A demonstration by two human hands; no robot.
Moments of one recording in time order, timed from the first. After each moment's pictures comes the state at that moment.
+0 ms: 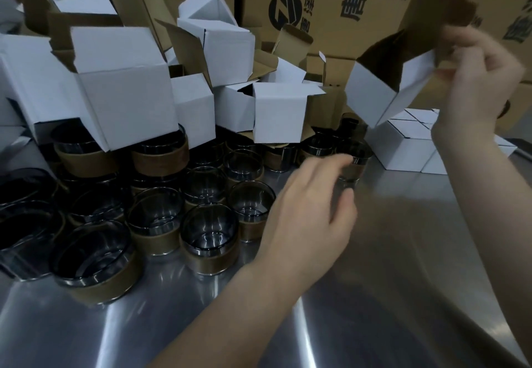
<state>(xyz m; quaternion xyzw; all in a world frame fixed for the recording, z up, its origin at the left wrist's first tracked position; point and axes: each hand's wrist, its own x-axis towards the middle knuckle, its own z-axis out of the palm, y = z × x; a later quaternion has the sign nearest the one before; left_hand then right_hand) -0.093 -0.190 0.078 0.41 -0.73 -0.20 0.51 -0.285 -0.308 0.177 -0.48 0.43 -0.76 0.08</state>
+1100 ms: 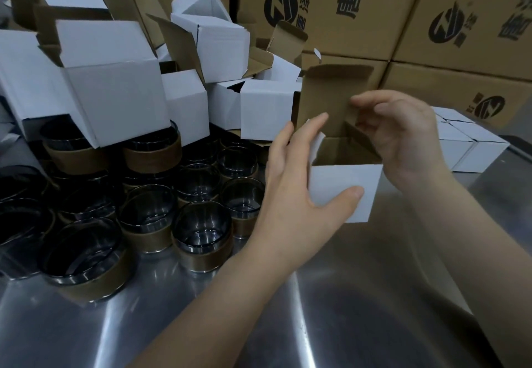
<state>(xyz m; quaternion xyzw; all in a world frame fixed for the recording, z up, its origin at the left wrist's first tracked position) -0.088 -0.192 0.087 0.38 -0.68 -0.31 0.54 -0.250 -0.276 0.131 -0.61 0.29 -0.62 0.39</state>
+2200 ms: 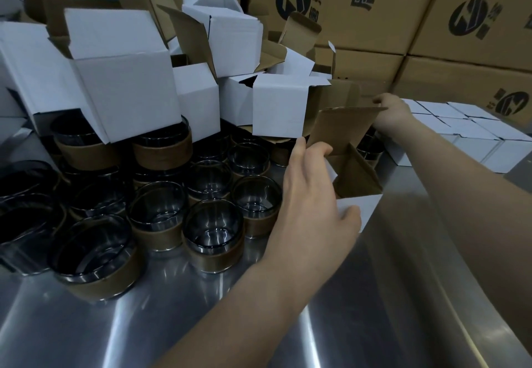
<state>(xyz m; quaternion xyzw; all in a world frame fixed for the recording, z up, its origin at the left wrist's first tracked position) -0.098 -0.198 0.067 0.46 -0.72 -0.23 0.46 -0.296 -0.422 0.109 -0.60 0.74 -0.28 0.11</state>
